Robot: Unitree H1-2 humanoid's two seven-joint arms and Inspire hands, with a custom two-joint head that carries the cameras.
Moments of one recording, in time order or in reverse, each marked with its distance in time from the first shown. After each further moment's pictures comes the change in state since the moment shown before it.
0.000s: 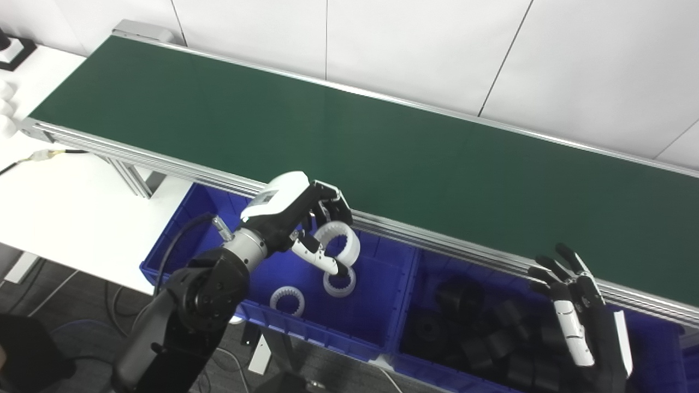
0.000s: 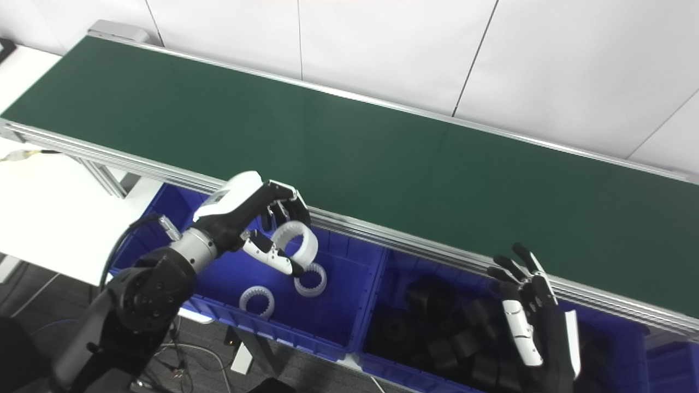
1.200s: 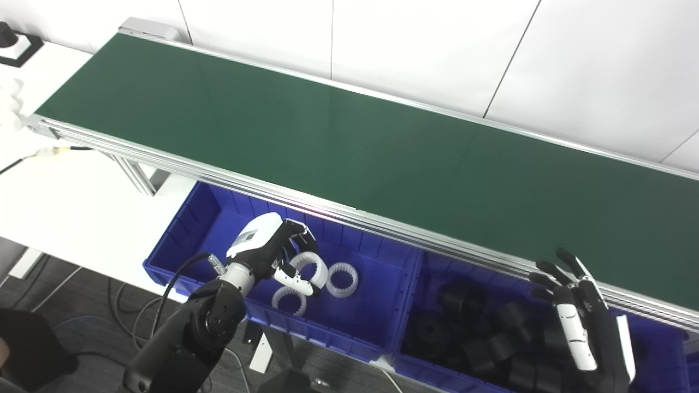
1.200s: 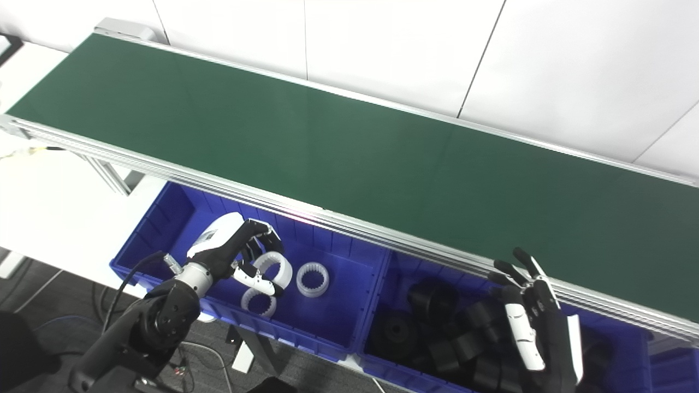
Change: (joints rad) left arm 0.035 -0.001 -0.009 0.386 -0.082 -0.165 0.320; right arm 0.005 0.002 -0.001 -0.007 -0.013 0.004 0.000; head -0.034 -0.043
